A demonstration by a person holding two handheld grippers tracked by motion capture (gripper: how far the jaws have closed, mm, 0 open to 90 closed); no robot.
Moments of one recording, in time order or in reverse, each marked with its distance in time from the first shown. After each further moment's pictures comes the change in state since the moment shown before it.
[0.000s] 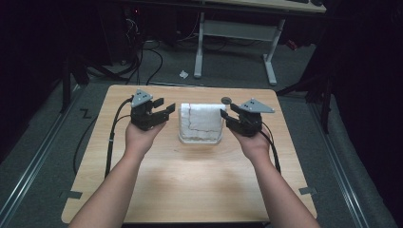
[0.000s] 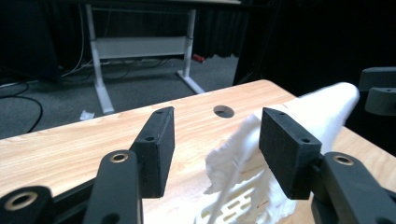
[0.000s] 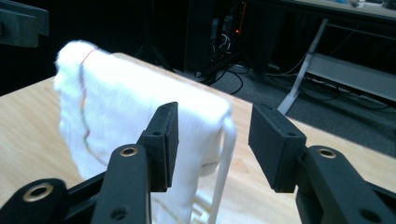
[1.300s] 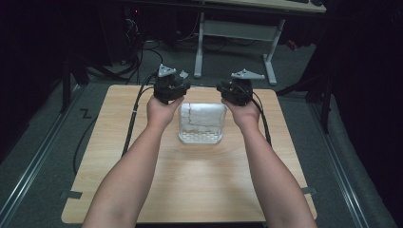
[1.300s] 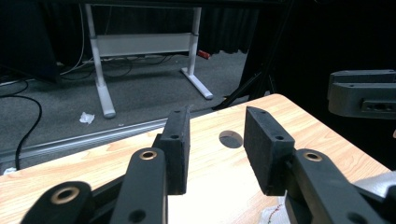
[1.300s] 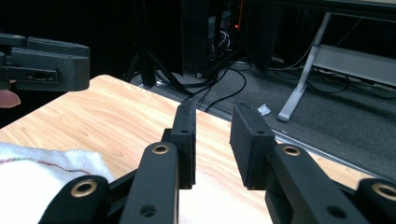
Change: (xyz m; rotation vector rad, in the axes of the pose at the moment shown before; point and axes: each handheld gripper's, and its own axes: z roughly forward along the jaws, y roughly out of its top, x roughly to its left) left arm 0.002 0.057 0.090 0.038 0.029 -0.018; right arm -0.037 0.055 0.071 0.031 0.013 0.085
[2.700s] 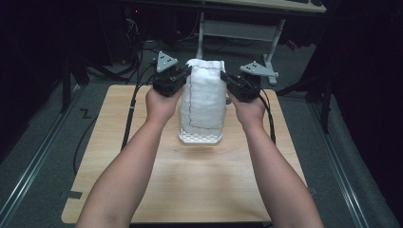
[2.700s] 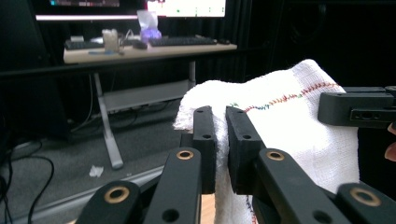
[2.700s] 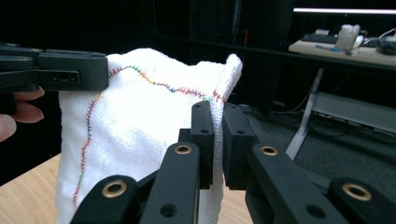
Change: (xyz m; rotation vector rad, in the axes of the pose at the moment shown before) left arm -0.029 0.040 -0.035 -0.156 0.013 0.108; right arm 0.016 0.031 -0.043 -0.187 0.024 -0.013
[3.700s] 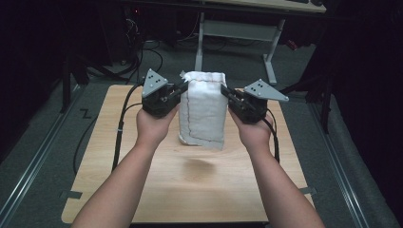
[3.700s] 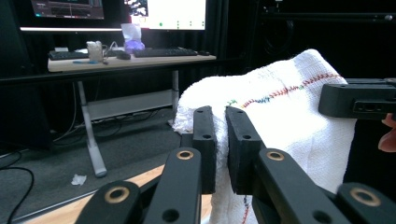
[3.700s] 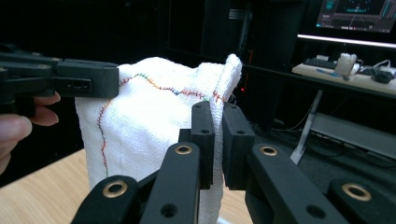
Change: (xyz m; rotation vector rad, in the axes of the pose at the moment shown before) left arm -0.030 -0.009 -0.067 -0.075 -0.071 -0.002; right arm 0.049 -0.002 -0.069 -0.066 0.010 -0.070
